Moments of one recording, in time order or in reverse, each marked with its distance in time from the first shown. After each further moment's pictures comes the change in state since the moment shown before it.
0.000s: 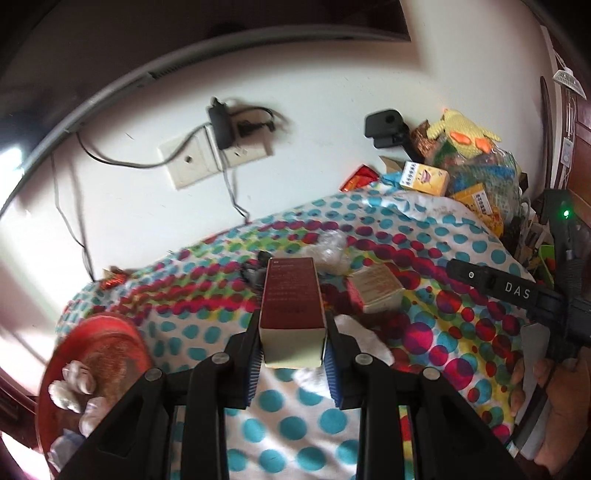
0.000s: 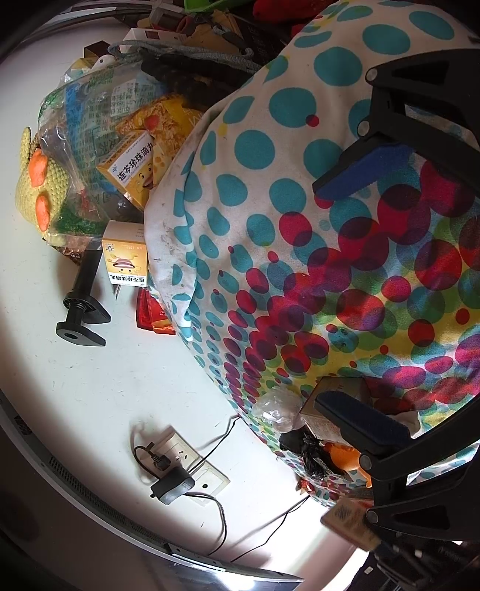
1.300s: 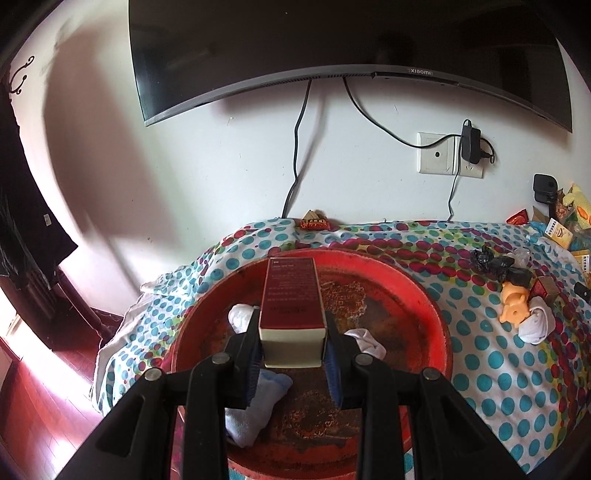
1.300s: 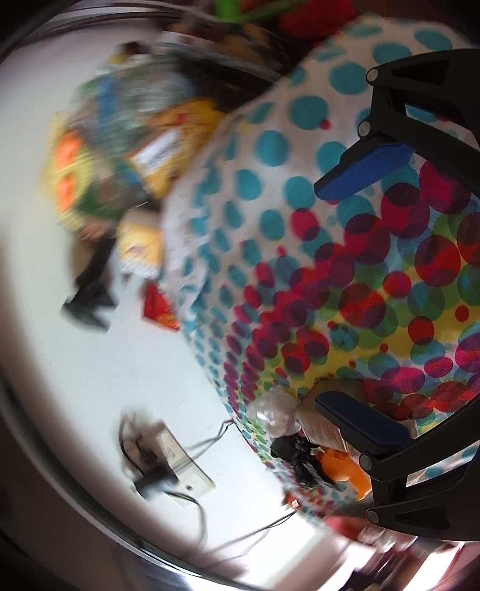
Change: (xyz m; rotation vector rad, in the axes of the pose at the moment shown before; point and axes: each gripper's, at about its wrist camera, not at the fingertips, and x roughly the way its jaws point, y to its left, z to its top) left arm -0.098 0.251 -0.107 -0.331 0.016 0.329; right arm -0.013 0.046 -0.011 -0.234 -0.097 -0.121
